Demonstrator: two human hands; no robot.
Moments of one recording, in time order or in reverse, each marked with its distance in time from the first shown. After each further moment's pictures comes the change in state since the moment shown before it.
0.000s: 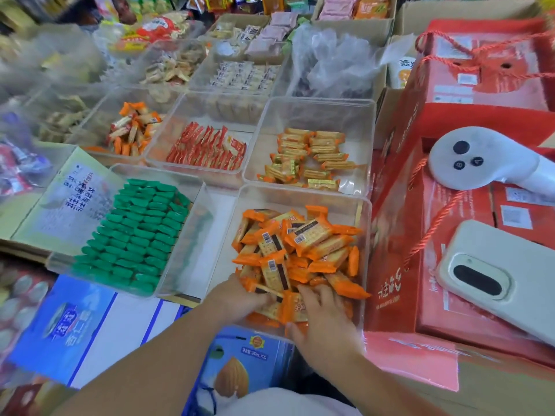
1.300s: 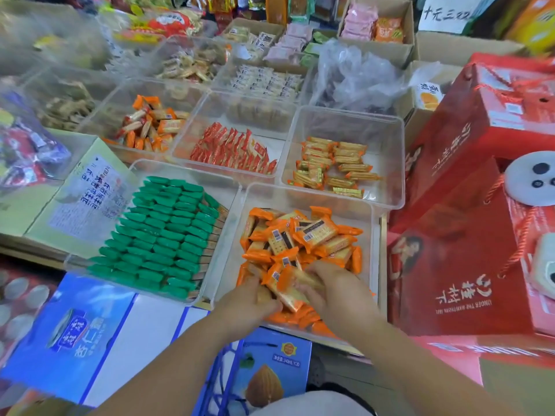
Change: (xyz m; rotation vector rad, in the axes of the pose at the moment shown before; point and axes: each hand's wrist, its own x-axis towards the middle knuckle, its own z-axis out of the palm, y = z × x) left_hand -0.011 -0.076 -0.056 -0.091 -0.086 0.256; right_hand 0.044 -0.096 -0.027 0.042 0.117 -0.117
